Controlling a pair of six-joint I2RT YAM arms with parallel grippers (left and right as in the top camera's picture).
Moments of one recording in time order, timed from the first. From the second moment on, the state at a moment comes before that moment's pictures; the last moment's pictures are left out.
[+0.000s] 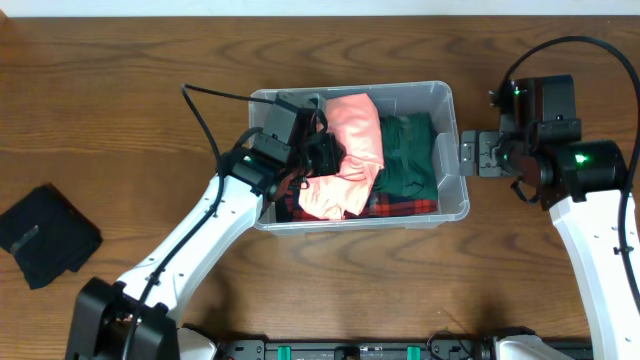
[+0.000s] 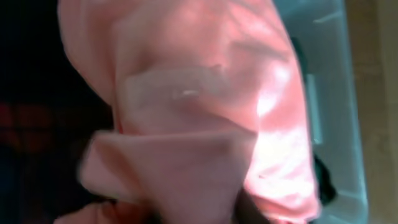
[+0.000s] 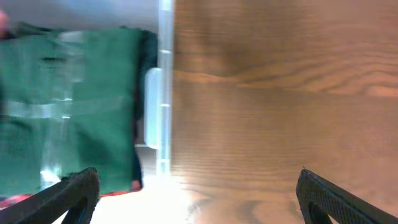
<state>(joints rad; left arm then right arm) -0.49 1.53 1.10 -0.43 0.28 -0.62 0.12 1.33 1.33 -1.03 0.07 0.05</state>
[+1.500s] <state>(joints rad) 0.89 1.29 1.13 -0.72 0.08 -0.43 0.54 1.51 1.41 -0.79 -0.02 -0.17</state>
